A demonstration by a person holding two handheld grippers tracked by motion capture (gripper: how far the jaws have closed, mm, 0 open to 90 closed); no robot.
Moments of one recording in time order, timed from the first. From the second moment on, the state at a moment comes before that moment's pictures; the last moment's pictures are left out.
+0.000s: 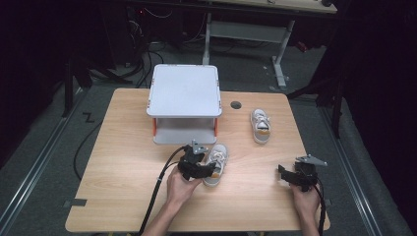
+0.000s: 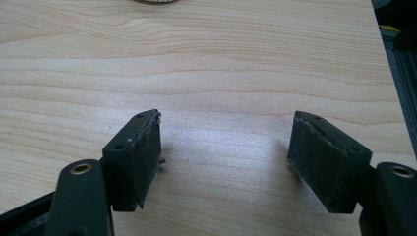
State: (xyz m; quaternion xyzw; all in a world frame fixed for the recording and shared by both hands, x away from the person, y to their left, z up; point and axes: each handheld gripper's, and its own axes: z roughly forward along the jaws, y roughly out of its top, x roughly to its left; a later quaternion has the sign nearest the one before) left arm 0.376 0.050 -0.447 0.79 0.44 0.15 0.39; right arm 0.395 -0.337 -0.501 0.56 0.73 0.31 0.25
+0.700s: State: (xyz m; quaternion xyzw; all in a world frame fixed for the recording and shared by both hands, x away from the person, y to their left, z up) left arm 0.377 0.150 -0.469 0.73 0.53 0.20 0.38; right arm 0.395 -0.337 -0.501 0.55 0.73 0.31 0.25
